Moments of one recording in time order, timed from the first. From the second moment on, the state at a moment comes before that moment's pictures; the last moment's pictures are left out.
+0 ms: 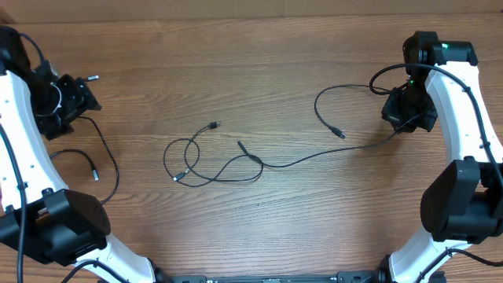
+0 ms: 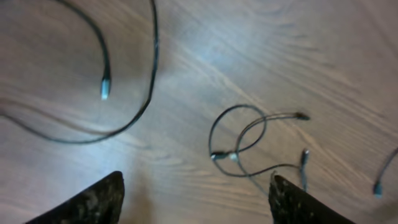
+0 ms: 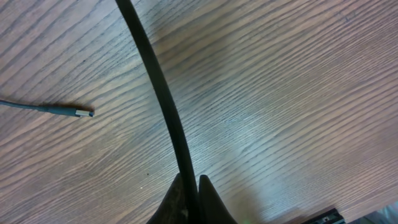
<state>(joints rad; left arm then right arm) 0.44 1.89 2.06 -1.64 0.17 -0.23 -0.08 1.90 1.71 -1.45 0.11 0.46</state>
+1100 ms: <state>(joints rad) 0.72 1.53 1.36 -1.20 0.00 -0.56 -0.08 1.90 1.71 -1.45 0.11 0.46</state>
